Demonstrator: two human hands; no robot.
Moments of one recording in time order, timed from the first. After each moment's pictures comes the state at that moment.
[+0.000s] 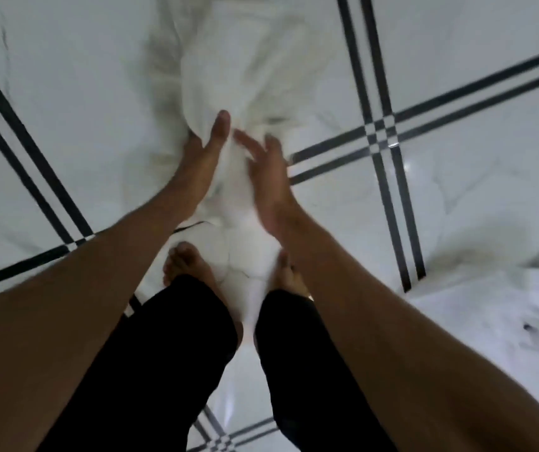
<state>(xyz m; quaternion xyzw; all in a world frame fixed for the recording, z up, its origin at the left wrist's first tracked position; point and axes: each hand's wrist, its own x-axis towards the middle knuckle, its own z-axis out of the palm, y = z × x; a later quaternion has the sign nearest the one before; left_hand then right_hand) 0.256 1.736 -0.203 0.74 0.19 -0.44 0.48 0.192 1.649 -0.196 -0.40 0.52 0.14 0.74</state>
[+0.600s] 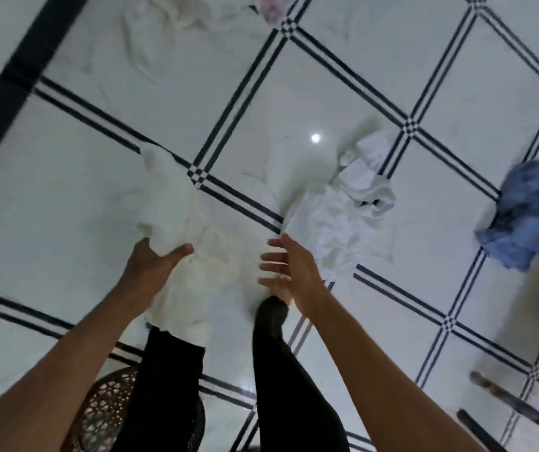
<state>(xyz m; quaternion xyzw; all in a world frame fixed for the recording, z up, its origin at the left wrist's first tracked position) 0.143 1.622 0.122 0.77 -0.06 -0.57 0.28 -0.090 1.525 0.123 -0.20 0.68 -0.07 0.71</state>
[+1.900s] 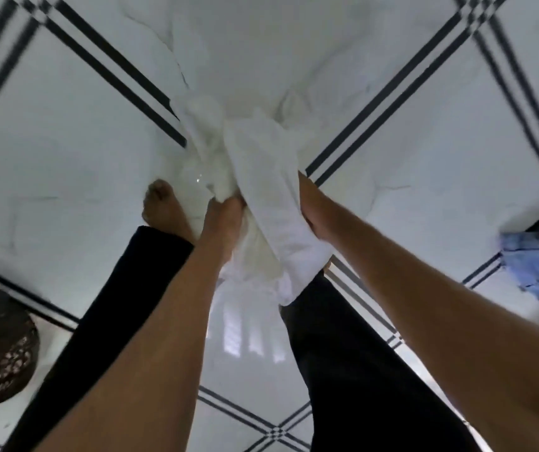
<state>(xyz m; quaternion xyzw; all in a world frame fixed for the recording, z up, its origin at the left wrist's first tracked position) -0.275 1.461 -0.071 0.76 0.21 -0.56 0.24 -0.358 1.348 -0.076 -0.37 0.59 0.22 0.68</state>
